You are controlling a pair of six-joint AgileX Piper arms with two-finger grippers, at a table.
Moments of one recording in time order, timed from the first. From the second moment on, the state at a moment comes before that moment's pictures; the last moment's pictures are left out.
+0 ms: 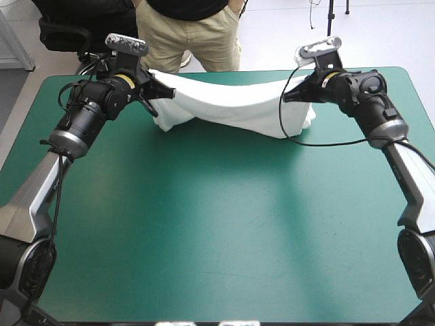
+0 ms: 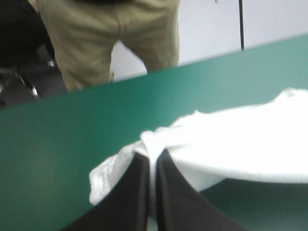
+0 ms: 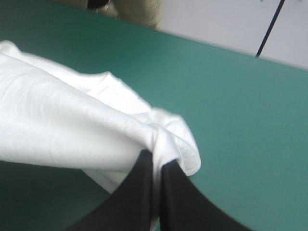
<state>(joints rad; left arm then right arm) -0.30 1.68 -1.62 0.08 0.56 0.03 0.23 1.71 -1.65 -0.02 0.67 -0.10</state>
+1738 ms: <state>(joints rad) -0.29 1.10 -1.03 0.06 1.09 -0.09 0.23 1.21 -1.13 0.21 1.02 -0.10</state>
